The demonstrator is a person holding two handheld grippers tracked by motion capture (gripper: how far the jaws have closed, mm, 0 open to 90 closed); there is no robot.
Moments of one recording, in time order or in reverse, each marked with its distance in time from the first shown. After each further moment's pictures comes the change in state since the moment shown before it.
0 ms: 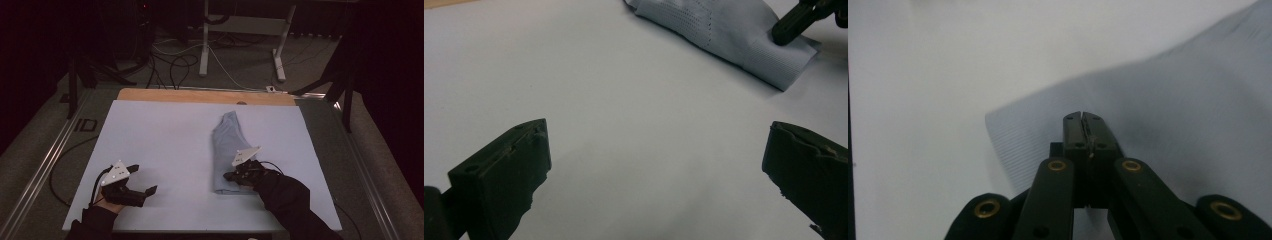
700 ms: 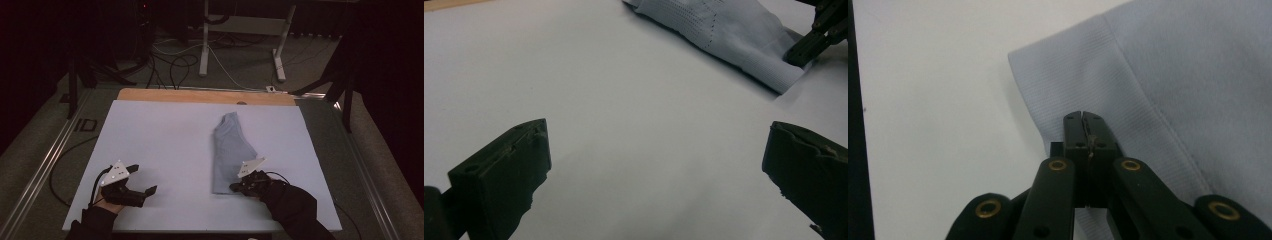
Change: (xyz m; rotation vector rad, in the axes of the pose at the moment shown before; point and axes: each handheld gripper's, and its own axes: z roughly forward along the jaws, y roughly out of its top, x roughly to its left) left arm -0.001 0.001 -0.002 -0.007 0.002 0.004; right arm 0.014 -0.030 -0.006 0.048 0.010 -0.002
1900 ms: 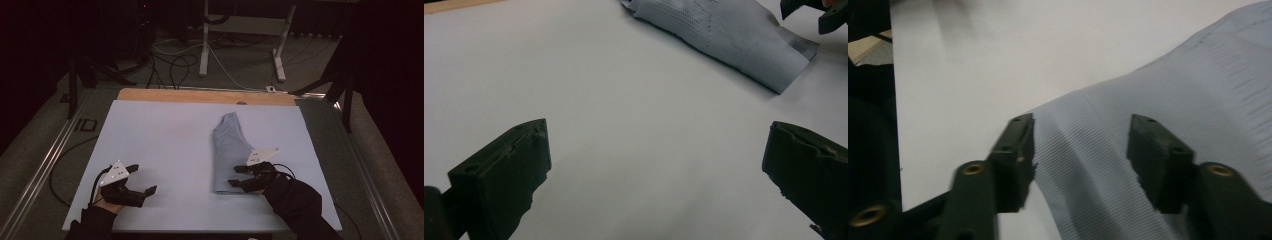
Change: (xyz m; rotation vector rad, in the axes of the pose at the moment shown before) left arm 0.000 0.000 -0.001 -0.001 -0.006 0.004; right arm -0.012 0.016 -0.029 -0.209 0.009 0.075
